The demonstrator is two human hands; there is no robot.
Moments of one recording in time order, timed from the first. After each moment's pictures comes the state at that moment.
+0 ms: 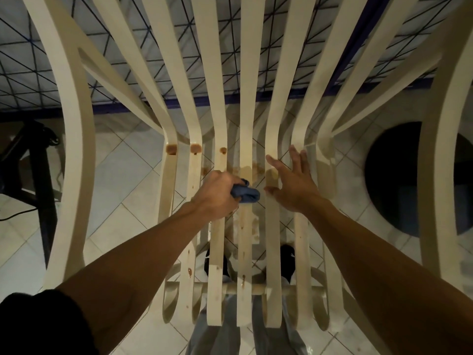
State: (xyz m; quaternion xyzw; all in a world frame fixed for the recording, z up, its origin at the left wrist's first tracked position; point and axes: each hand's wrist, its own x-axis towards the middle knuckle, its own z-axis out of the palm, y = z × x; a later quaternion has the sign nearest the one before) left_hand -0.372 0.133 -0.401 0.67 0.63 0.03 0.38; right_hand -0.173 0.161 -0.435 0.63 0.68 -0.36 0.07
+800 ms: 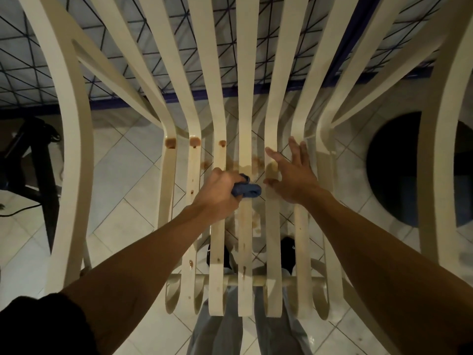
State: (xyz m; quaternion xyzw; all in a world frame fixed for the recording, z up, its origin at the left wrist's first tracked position) left_hand -0.363 0.120 -0.384 0.69 0.61 0.06 0.38; right_hand -0.173 0.161 -0.435 0.63 0.69 -0.35 0.08
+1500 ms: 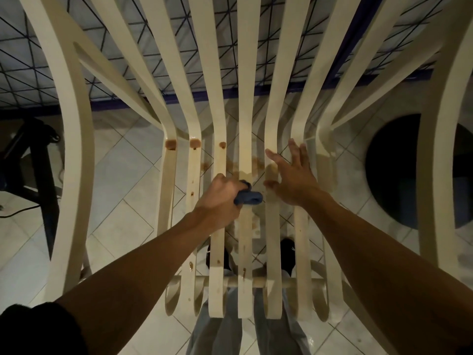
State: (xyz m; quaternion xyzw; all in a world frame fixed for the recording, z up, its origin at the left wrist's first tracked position) left_hand -0.360 0.113 -0.379 0.76 0.56 0.05 0.33; right_hand -0.174 0.161 -0.428 0.63 0.68 -0.37 0.08
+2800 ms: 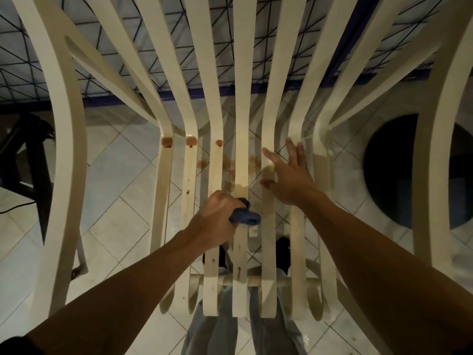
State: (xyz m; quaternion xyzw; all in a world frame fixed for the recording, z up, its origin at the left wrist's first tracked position) left_hand -0.361 0.082 -0.388 0.72 0.56 0.04 0.41; right_hand -0.172 0.161 -0.437 0.63 0.69 -0.36 0.08
